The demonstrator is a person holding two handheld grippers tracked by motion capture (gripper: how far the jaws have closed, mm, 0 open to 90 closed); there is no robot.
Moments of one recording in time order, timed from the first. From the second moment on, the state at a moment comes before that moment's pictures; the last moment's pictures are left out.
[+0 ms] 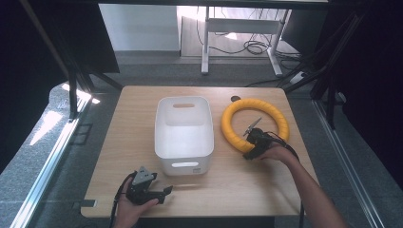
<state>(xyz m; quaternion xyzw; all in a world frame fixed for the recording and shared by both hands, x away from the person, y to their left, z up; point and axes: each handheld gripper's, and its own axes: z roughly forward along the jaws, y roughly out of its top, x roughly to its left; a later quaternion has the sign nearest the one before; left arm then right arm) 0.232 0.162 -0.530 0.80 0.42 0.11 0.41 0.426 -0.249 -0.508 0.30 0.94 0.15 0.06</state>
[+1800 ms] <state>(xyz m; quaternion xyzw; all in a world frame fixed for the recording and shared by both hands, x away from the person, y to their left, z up) 0.233 0.161 -0.532 0.80 0.42 0.11 0.40 0.441 -0.283 -0.411 0.30 0.86 0.42 -0.04</state>
